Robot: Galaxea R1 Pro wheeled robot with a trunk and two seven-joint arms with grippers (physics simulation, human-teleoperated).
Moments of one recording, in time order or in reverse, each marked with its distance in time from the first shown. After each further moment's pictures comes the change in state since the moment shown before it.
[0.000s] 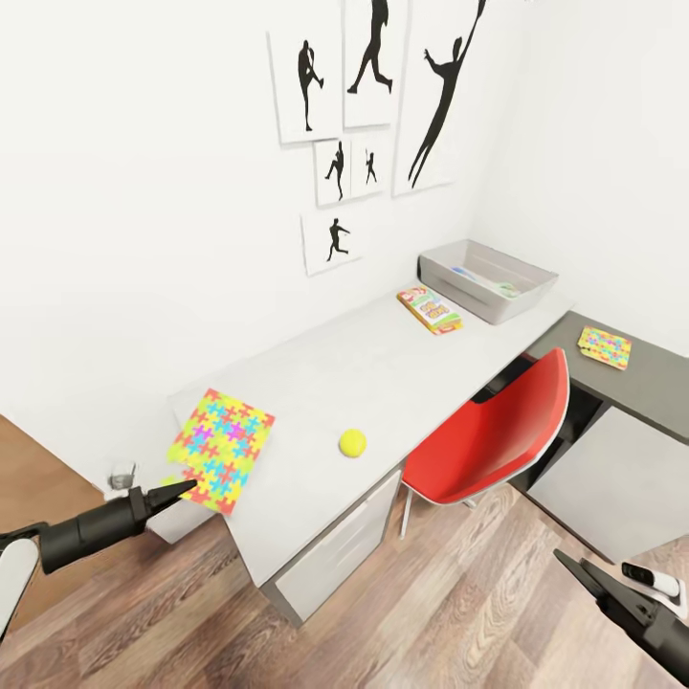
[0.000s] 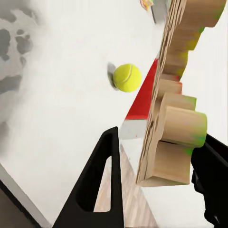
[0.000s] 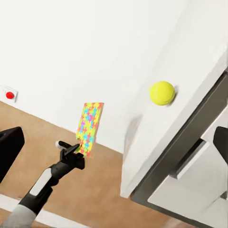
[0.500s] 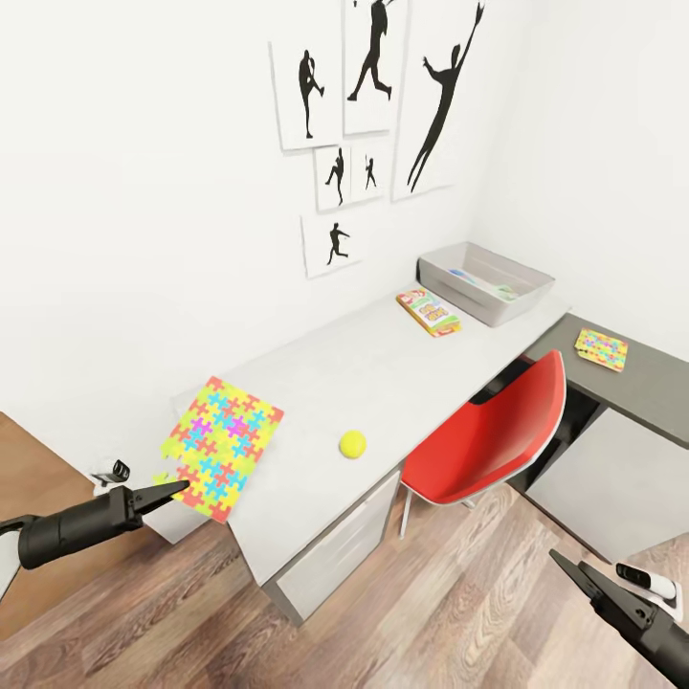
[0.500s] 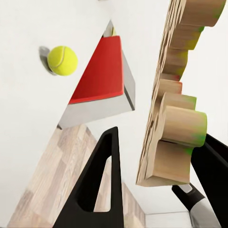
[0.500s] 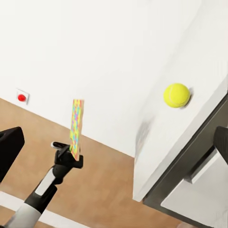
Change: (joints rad) left arm -0.001 0.100 -0.086 -0.012 0.020 -0.001 -0.260; right arm 0.000 0.024 -0.002 -0.002 0.000 -0.003 0.025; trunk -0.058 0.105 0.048
